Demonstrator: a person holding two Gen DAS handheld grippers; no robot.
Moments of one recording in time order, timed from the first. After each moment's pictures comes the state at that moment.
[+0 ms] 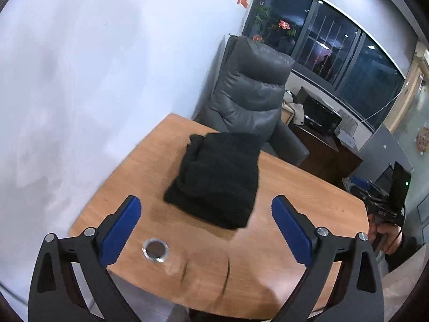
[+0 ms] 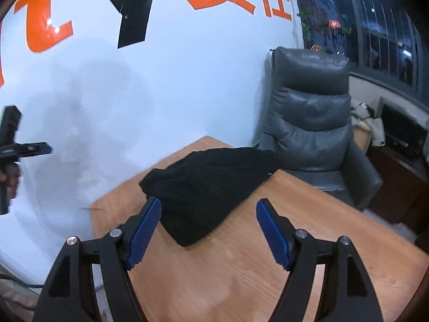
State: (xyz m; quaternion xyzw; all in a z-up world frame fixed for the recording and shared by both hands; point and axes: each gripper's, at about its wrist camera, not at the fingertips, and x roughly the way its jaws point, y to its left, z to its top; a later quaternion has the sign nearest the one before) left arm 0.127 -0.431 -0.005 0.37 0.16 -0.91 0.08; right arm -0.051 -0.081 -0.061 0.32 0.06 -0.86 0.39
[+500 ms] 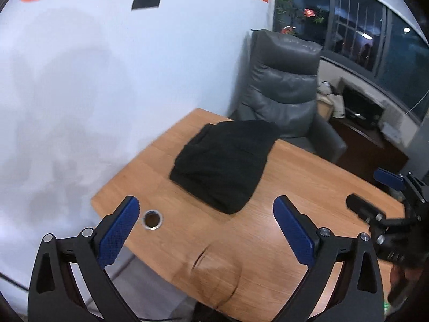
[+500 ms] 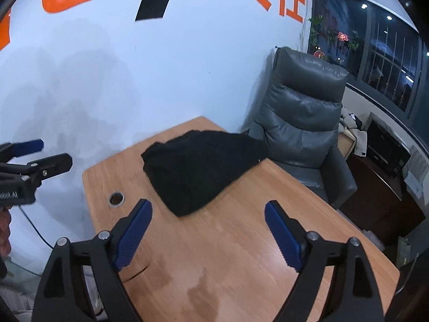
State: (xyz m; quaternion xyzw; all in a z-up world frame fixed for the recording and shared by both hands) left arm 0.127 -0.260 0.012 0.38 0.09 -0.88 0.26; right arm 0.015 -0.092 -0.026 0.35 0.16 -0.85 0.37
